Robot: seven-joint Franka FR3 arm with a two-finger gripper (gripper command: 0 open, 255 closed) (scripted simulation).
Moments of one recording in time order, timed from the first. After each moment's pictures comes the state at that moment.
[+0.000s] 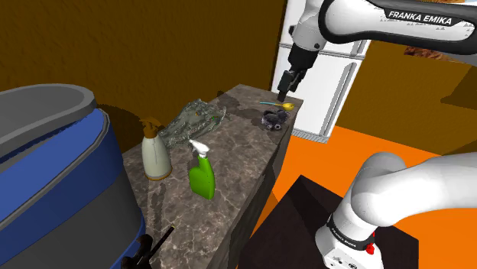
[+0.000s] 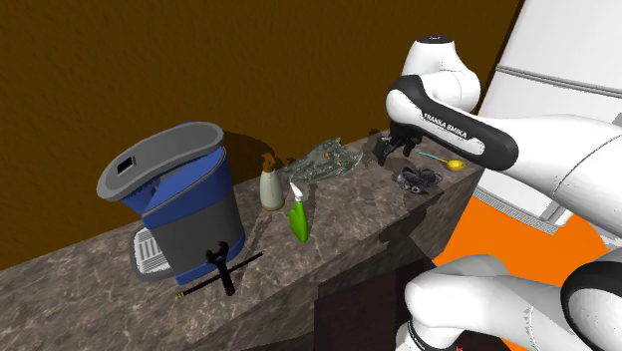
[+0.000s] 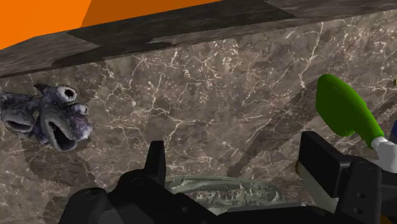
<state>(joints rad) -0.02 -0.81 -0.03 -2.34 -0.08 1.71 -0.12</state>
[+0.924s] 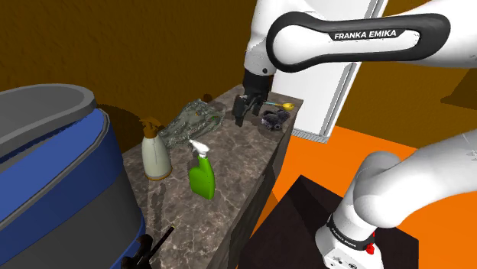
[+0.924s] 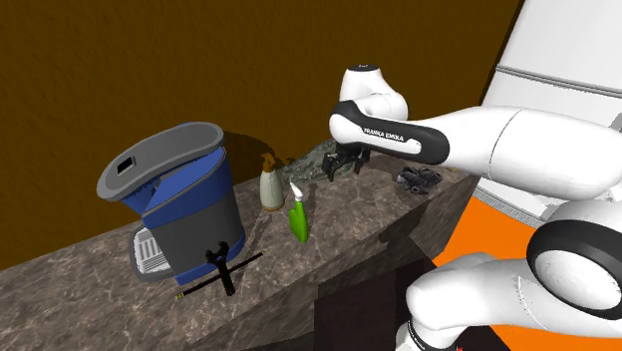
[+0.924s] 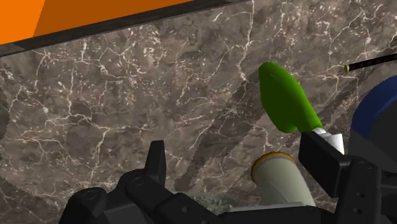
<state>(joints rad) 0.05 -0.59 0.16 -2.33 0.06 1.87 0.13</state>
